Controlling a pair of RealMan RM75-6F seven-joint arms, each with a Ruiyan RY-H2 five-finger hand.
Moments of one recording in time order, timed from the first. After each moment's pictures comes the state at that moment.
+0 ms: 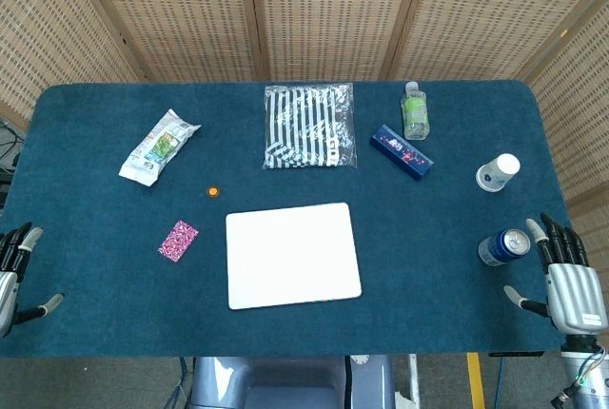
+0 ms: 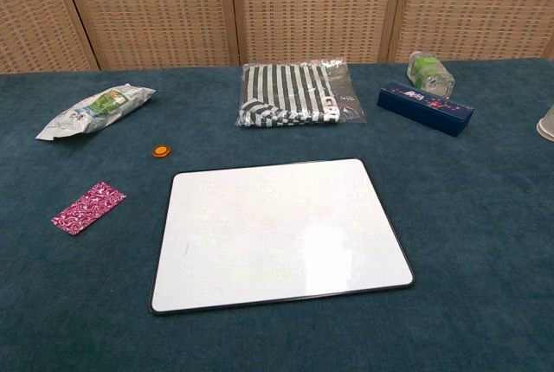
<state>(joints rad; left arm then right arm) -0.03 -1.19 -0.01 -1.45 1.53 1.52 -0.10 0.07 -1.14 0.09 -1.64 -1.47 1.50 0.00</state>
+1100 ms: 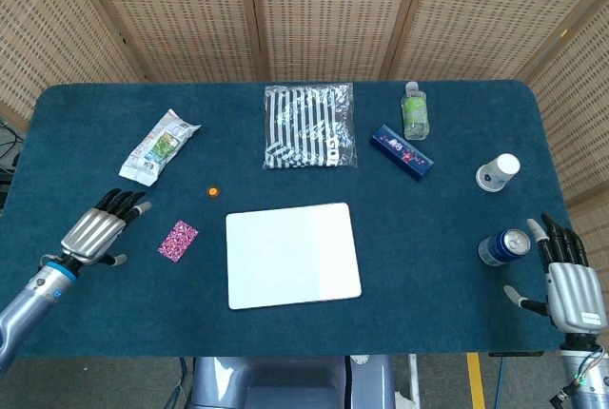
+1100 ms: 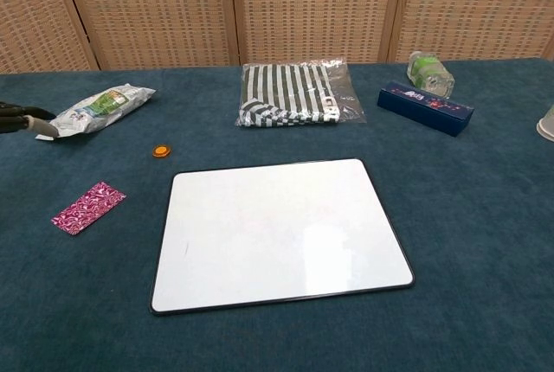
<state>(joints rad) -0.49 -1.29 -0.01 -1.18 1.66 0.97 -0.11 0.07 -1.14 0.10 -1.66 -1.44 1.48 0.00</state>
